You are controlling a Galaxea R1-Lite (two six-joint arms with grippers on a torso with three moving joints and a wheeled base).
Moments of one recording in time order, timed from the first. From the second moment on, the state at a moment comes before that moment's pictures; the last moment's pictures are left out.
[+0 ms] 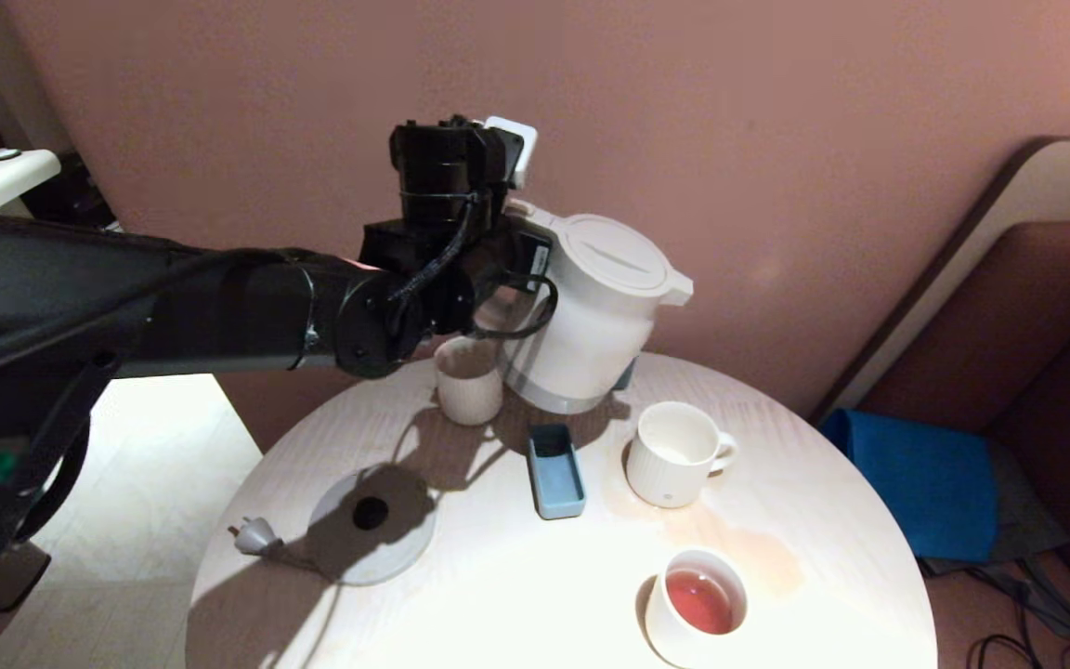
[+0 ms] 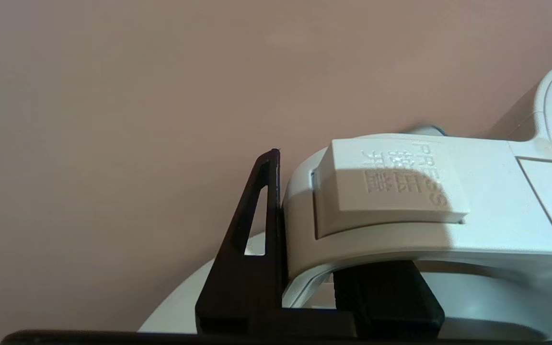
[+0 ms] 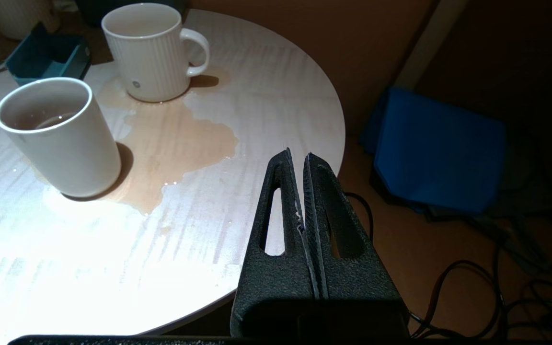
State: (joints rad) left arm -0.64 2.05 -1.71 -0.37 0.39 0.23; right arm -0.01 0.00 0.00 0.00 0.02 -0.02
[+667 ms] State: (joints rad) left arm -0.66 2.08 -1.70 -0.37 0.39 0.26; right arm -0.01 0.00 0.00 0.00 0.02 -0.02
